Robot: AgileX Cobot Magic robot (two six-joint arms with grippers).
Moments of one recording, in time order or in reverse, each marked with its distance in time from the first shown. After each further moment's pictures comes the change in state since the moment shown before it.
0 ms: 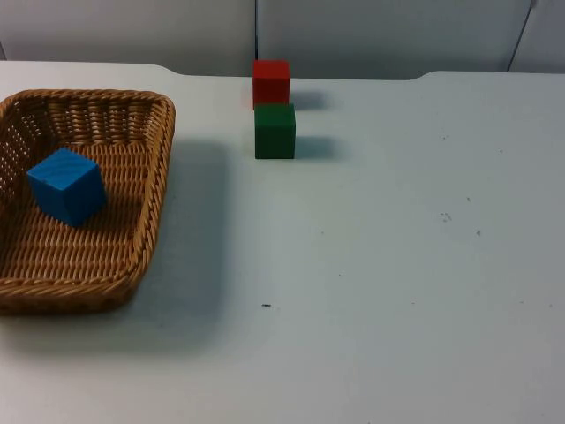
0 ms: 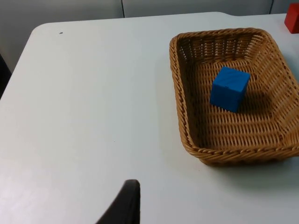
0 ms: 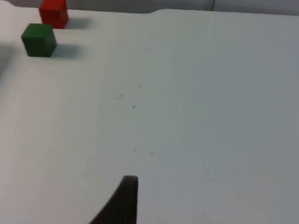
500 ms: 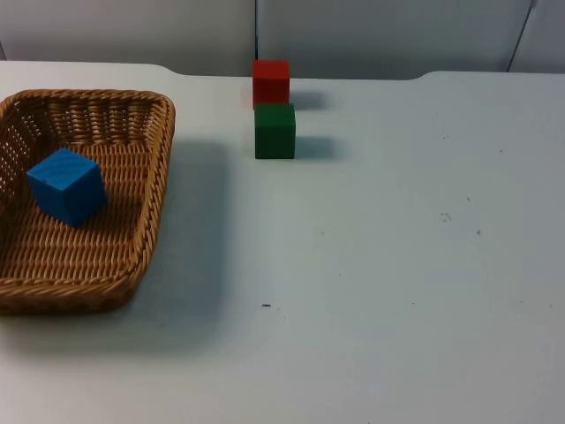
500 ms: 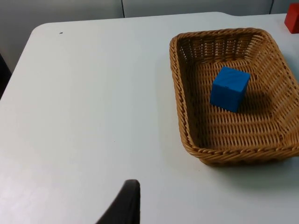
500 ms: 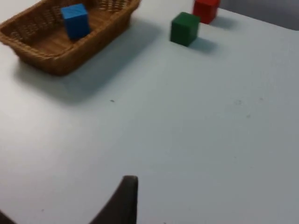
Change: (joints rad) right arm 0.465 0.000 0.000 0.000 0.000 0.000; left arm 0.000 0.000 0.000 0.000 0.000 0.000
